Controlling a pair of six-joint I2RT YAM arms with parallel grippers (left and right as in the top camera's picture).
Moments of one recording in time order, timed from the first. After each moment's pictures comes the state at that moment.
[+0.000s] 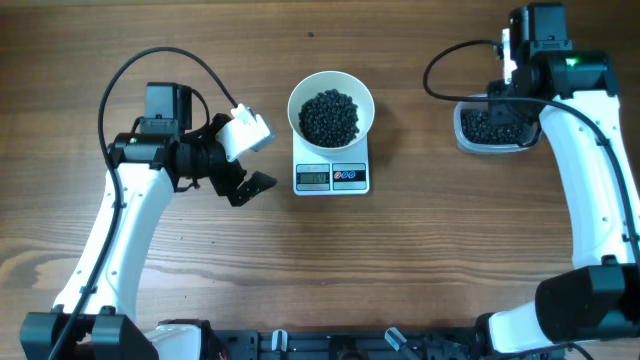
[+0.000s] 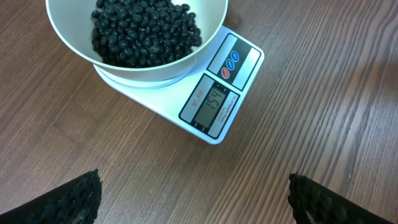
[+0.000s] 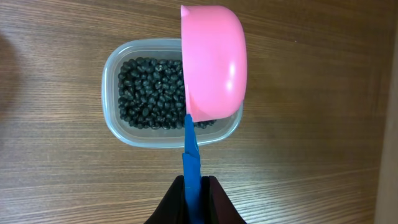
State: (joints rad) left arm -0.05 1.44 1.10 -0.86 0.61 0.89; right arm 0.04 1.67 1.64 -1.18 0.31 -0.09
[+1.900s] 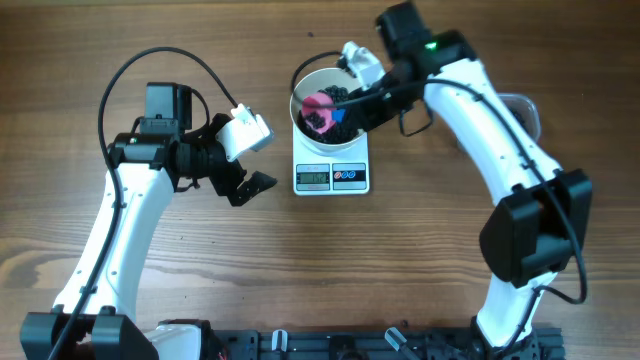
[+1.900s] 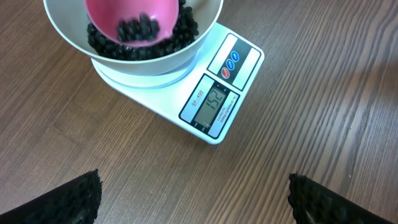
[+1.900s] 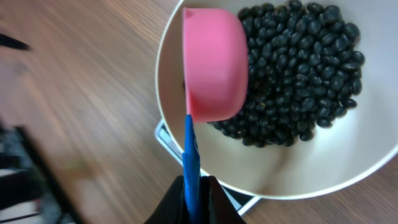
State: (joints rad) left arm -0.05 1.44 1.10 -0.86 0.61 0.89; right arm 0.35 1.99 1.81 -1.12 -0.53 -0.18
